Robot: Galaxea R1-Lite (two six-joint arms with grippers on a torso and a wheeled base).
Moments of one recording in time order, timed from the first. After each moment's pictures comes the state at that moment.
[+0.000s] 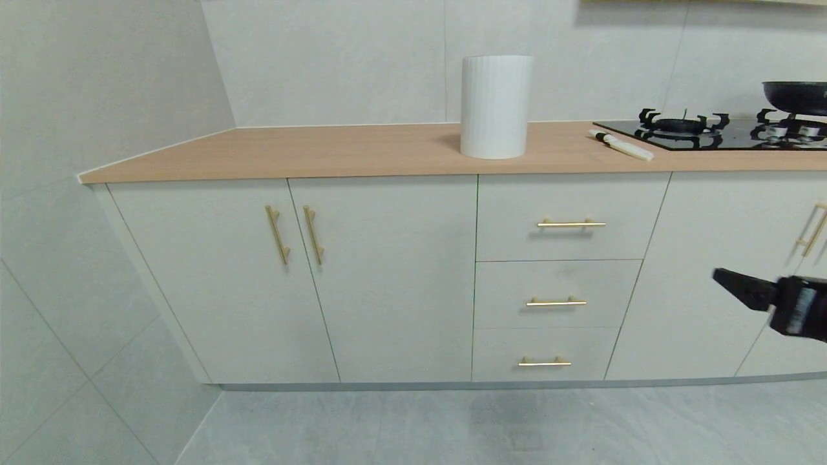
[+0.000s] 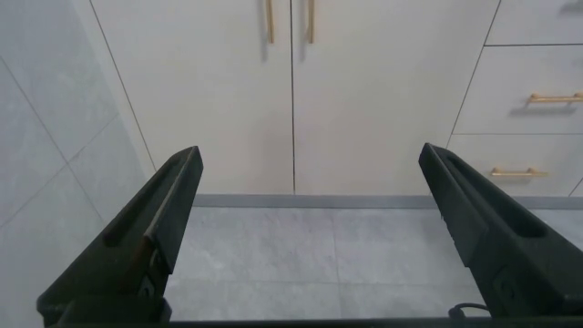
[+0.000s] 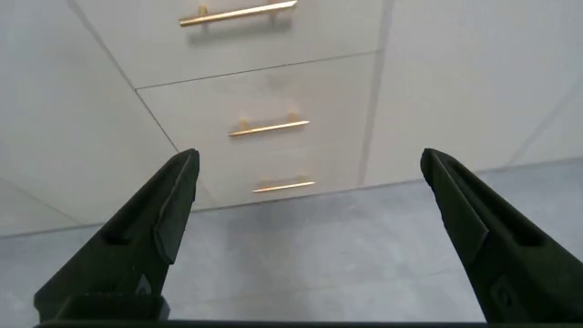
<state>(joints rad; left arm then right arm) 0.00 0.00 0.00 0.00 0.02 0.00 0.24 1.14 -0.51 -0.41 -0.33 0.15</state>
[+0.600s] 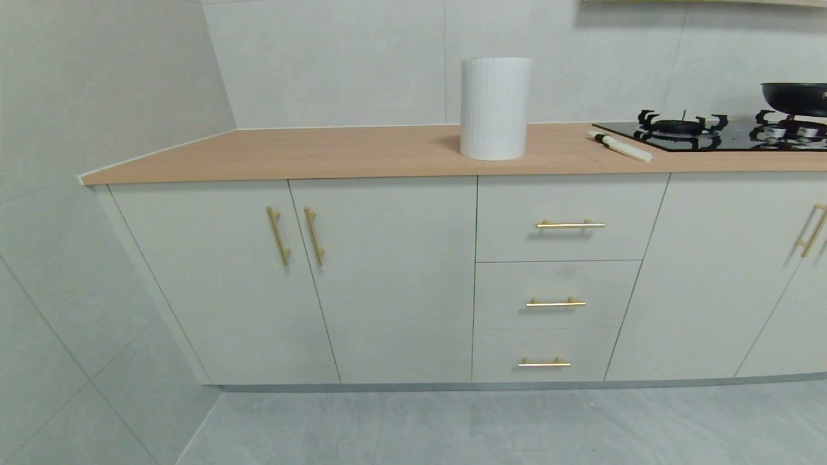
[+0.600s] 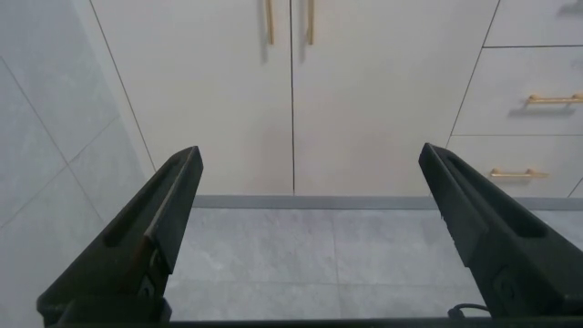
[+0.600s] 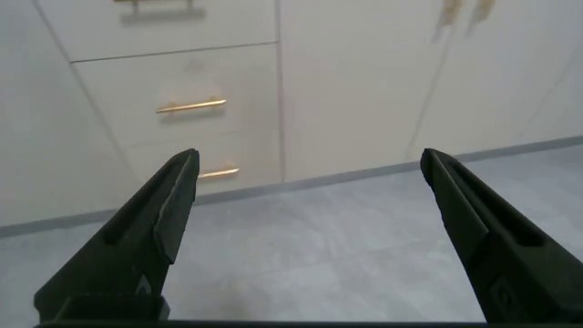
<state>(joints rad) 0.00 0.00 0.00 0.00 0.02 0.00 0.09 0.27 -0.21 0.03 -0.34 -0.01</state>
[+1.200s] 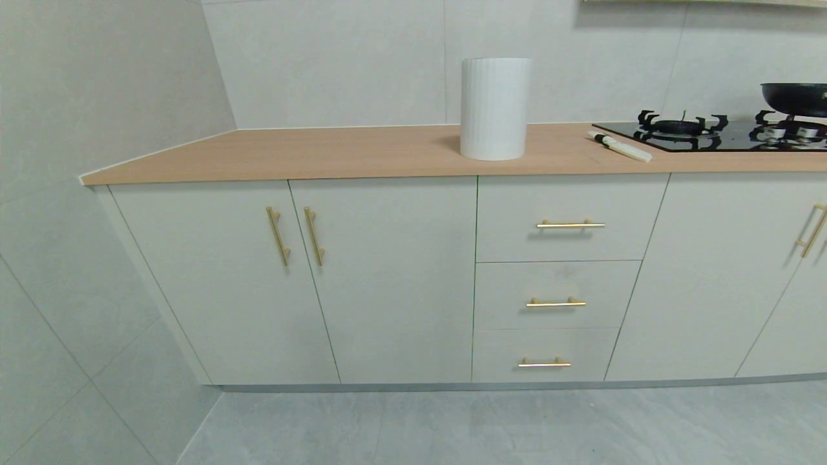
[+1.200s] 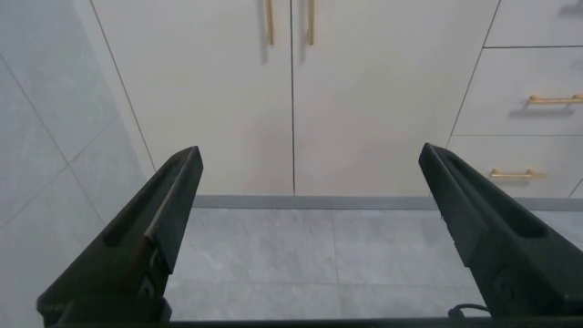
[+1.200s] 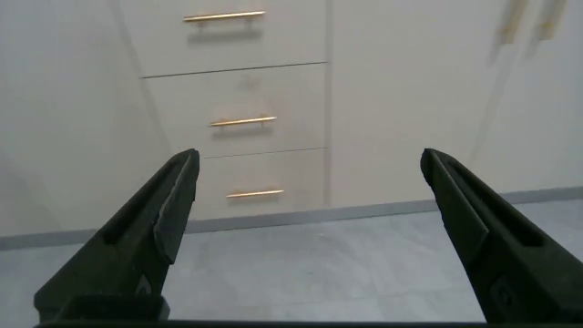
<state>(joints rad) 0.00 0.00 0.00 0.00 0.02 0.00 0.00 0.00 -0.01 -0.04 -0.04 0.04</state>
